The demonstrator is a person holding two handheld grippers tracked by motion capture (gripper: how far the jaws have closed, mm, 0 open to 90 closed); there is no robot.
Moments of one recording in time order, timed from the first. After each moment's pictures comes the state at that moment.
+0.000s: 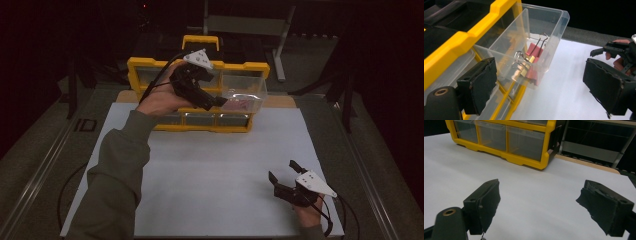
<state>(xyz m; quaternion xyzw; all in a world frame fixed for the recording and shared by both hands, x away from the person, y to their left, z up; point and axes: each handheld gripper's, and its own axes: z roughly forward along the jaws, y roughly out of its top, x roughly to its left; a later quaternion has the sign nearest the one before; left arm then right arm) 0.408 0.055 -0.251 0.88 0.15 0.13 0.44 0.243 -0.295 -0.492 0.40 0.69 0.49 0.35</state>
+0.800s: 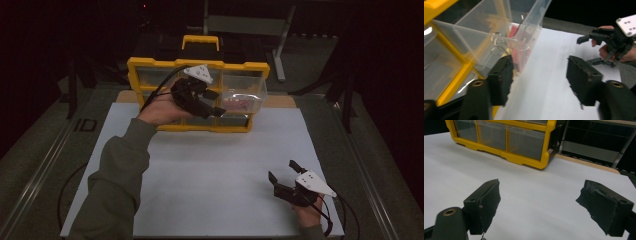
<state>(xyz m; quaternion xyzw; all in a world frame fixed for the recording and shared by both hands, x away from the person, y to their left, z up) 0.405 0.053 -0.277 0.89 0.12 0.08 0.42 0.244 -0.294 -0.493 0.40 0.70 0.49 0.35</state>
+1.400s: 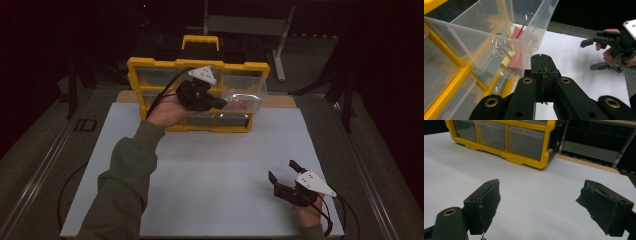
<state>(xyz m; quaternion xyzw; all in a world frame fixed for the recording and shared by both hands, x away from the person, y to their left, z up) 0.417 0.045 -0.290 0.88 0.14 0.08 0.44 0.244 -0.294 -0.493 0.40 0.70 0.48 0.35</state>
